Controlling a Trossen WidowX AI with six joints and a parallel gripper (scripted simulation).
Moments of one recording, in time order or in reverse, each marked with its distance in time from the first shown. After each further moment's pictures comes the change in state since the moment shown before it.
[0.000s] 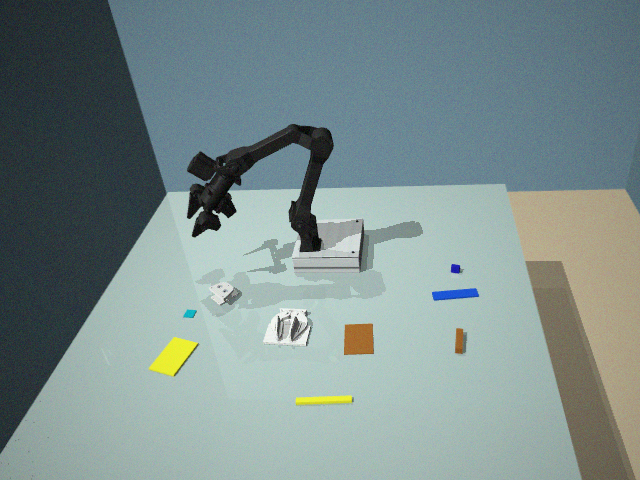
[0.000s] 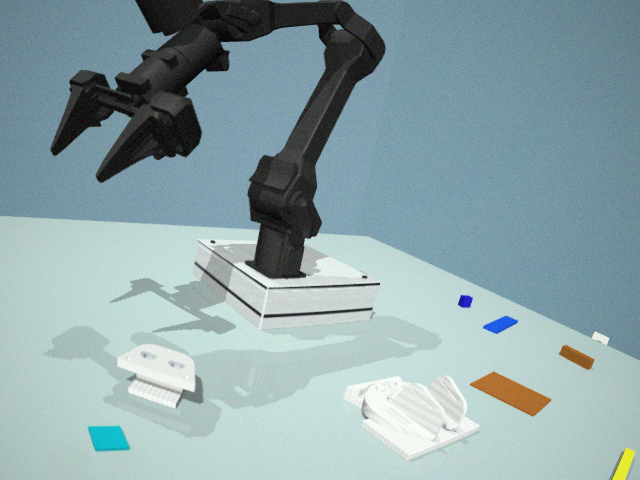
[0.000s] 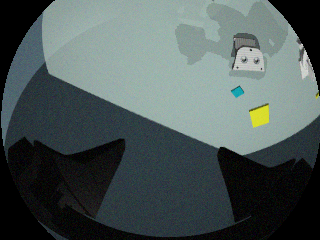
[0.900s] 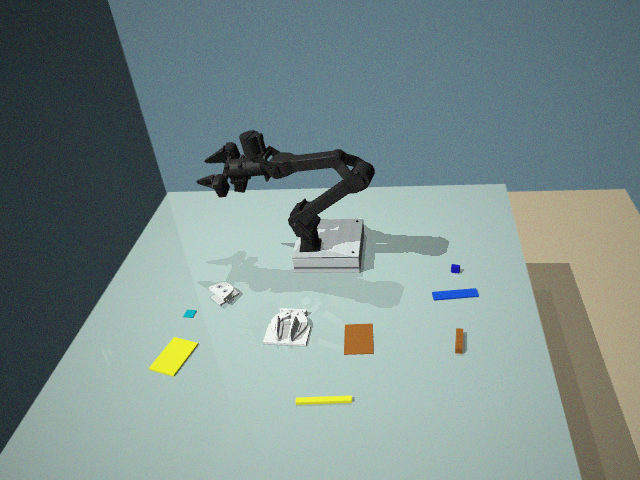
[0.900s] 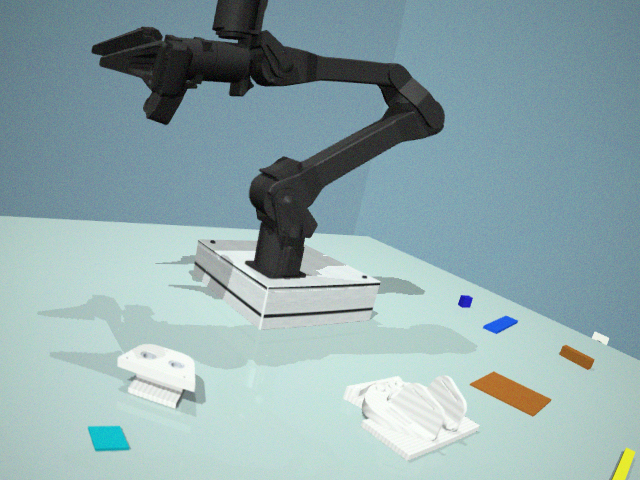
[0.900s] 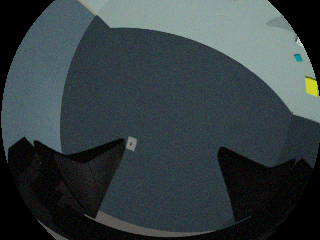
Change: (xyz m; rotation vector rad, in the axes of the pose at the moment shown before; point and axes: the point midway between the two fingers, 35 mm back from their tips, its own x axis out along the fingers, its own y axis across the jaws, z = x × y) arm -0.119 0.098 0.000 0.105 0.620 0.481
